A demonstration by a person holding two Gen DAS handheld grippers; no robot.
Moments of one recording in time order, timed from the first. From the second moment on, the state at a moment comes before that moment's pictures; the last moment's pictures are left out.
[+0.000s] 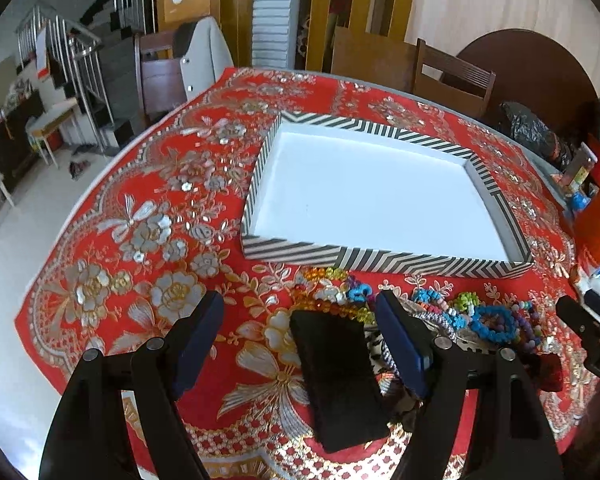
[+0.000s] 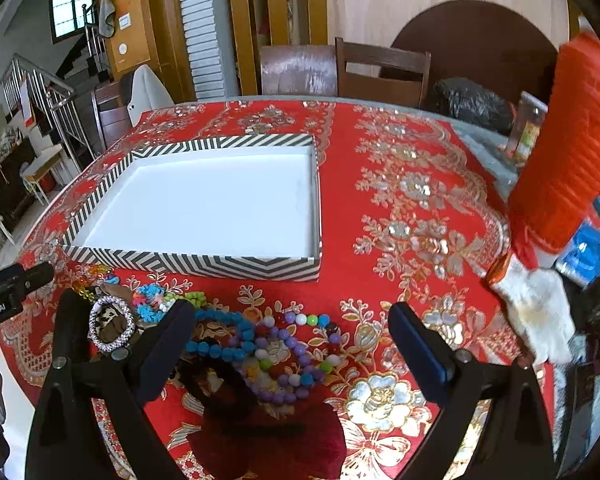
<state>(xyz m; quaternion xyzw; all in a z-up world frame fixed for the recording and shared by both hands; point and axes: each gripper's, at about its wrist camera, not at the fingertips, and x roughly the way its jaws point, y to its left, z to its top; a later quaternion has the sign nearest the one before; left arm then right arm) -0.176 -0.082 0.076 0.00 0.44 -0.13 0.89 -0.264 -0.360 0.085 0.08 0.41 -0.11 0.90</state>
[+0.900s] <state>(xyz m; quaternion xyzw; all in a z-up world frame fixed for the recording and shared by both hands) -0.187 -0.090 0.049 0.00 0.49 -0.17 0.86 -0.260 -0.332 0.085 0.06 0.41 -0.05 0.91</state>
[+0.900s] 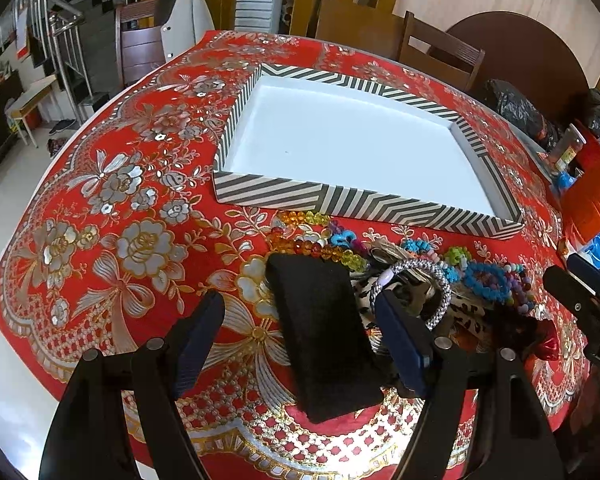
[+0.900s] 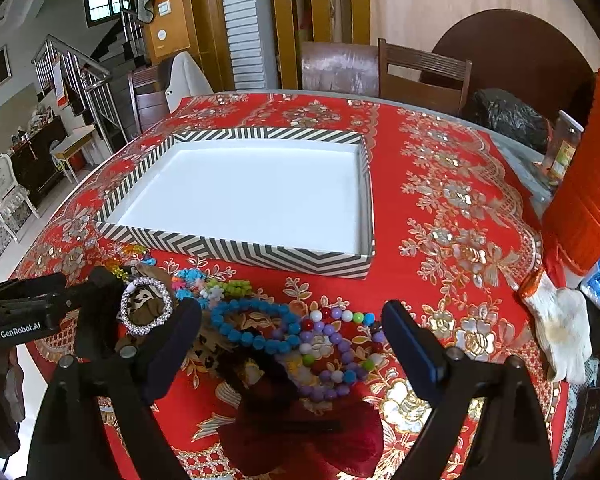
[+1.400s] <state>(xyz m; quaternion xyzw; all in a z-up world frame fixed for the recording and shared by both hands) -0.181 -0.087 0.035 -0.01 0.50 -0.16 0.85 -0.252 -0.319 0.081 0.06 0.43 -0.01 0.90</state>
